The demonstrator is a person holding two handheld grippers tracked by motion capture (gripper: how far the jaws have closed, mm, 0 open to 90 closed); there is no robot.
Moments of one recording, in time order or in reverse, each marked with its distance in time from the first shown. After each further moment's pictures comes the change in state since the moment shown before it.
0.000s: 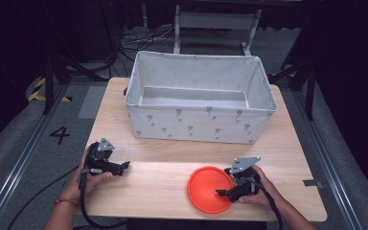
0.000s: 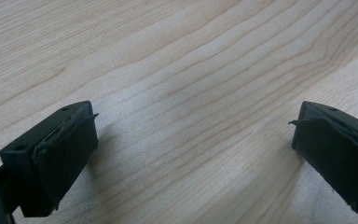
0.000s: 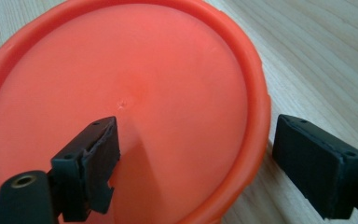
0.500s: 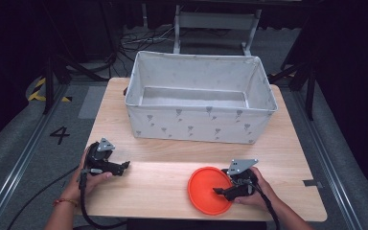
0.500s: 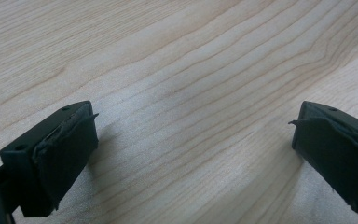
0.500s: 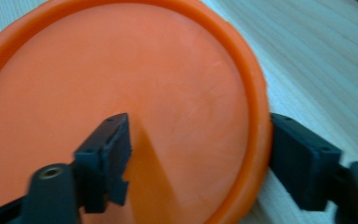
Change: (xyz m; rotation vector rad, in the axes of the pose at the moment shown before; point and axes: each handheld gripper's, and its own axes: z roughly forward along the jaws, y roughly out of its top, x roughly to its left) left arm 0.000 0.000 0.000 0.001 0.001 0.002; right arm 0.005 0.003 0.003 -0.028 -0.044 -0.011
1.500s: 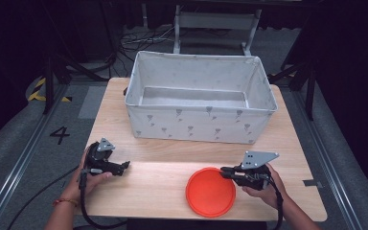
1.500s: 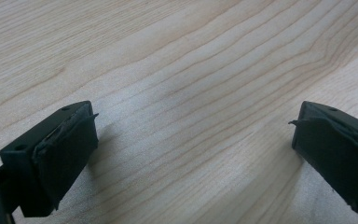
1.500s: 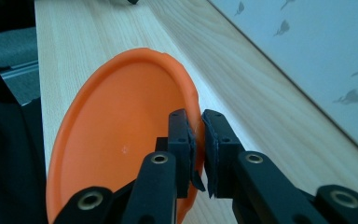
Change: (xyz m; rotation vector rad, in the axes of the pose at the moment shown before) left arm 0.000 0.000 0.000 0.000 -0.001 -0.002; right arm 0.002 0.027 -0.056 -0.179 0.025 -0.075
